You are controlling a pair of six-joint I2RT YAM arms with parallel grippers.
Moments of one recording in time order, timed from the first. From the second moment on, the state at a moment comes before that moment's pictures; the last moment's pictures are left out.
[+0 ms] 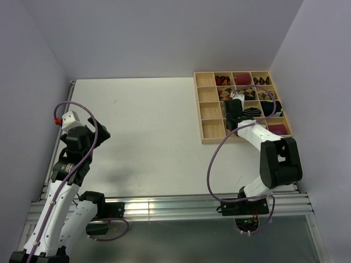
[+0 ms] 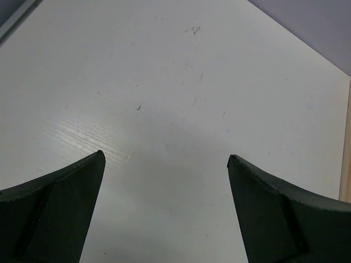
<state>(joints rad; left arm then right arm) -0.18 0.65 0.73 -0.52 -0.39 -0.58 0.17 1.53 0.91 -0.24 0.48 0.14</state>
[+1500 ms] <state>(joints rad) -0.22 0.54 1.21 -0.68 -0.47 -0.51 0.10 0.68 1.20 -0.49 0.38 0.25</state>
